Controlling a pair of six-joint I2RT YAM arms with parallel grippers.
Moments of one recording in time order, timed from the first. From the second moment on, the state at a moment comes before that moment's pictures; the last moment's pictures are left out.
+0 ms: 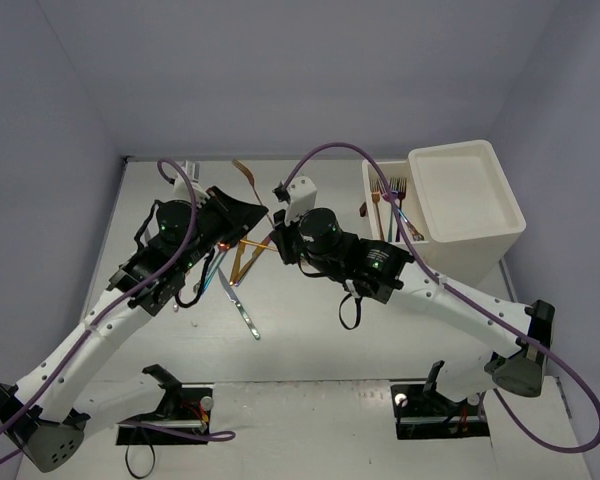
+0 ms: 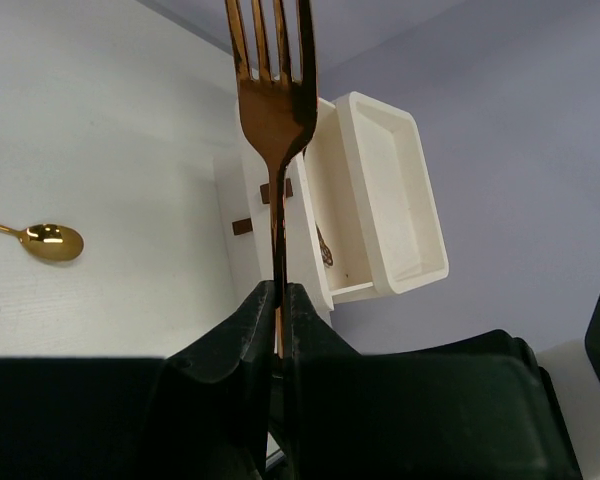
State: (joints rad) left arm -0.59 1.00 1.10 -0.26 -0.02 -1.00; right arm 1.06 1.40 1.36 -0.32 0.33 0.26
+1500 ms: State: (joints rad) left arm -0.60 0.63 0.84 -0.77 -0.55 -0.21; right arm 0.32 1.20 1.15 -0.54 0.22 0.15
